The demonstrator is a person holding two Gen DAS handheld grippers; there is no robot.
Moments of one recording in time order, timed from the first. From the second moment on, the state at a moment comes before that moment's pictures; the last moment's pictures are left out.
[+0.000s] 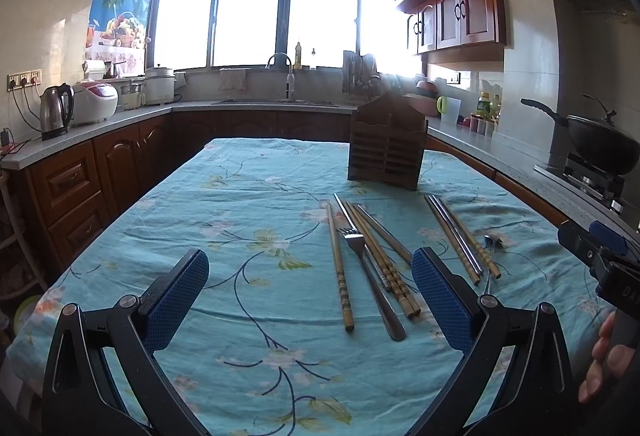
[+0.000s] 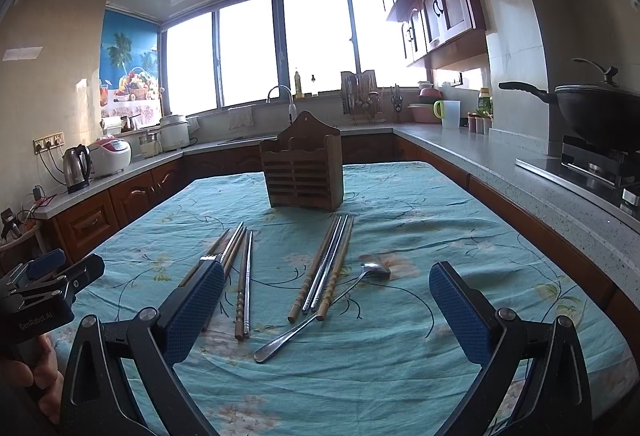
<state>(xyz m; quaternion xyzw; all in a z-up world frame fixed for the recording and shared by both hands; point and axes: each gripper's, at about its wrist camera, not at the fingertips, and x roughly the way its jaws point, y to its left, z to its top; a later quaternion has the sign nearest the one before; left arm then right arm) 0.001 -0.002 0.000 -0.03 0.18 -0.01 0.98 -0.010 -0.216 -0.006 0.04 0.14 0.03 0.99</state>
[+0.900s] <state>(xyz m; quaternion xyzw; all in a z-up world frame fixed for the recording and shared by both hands) 0.074 0.000 0.001 -0.09 0.32 -0.11 0.94 0.034 -0.253 -0.004 0.15 0.23 0.07 0.96</state>
